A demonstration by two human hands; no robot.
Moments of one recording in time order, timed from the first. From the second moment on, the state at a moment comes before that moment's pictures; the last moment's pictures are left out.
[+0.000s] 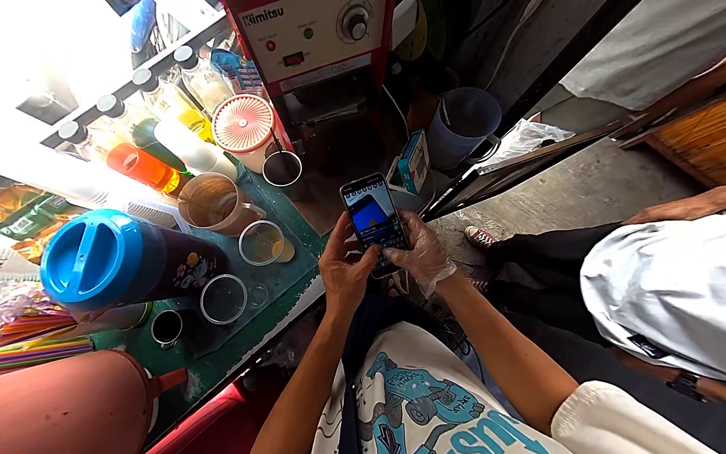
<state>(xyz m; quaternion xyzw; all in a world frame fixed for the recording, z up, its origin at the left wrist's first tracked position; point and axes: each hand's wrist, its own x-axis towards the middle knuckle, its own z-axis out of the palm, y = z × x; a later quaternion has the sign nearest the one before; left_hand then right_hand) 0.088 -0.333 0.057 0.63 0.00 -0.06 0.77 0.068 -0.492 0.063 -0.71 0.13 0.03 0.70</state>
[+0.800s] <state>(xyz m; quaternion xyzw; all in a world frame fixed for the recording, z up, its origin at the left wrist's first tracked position) 0.090 -0.312 0.050 0.59 -0.10 -0.15 0.79 0.065 -0.509 0.069 -0.63 0.12 0.11 0.76</state>
